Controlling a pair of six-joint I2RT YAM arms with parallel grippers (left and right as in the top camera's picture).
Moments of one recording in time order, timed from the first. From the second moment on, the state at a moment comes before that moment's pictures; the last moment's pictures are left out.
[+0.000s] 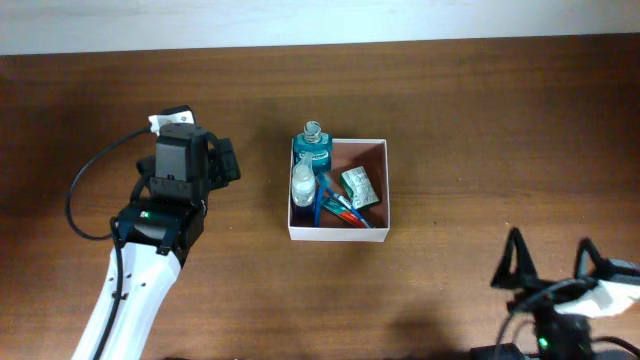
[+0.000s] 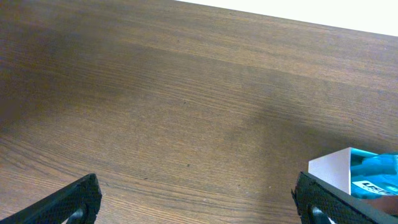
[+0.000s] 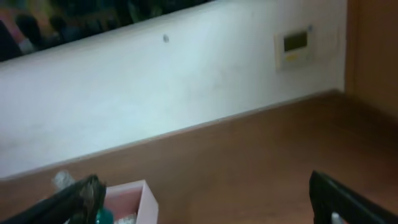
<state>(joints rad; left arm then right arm) -0.20 1.26 1.06 -0.54 -0.33 -0.30 0.08 0.11 0.68 -0.61 0.18 0.25</state>
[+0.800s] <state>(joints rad) -0.20 1.26 1.06 -0.54 -0.33 -0.30 0.07 0.02 0.11 -0.09 0.18 0.25</state>
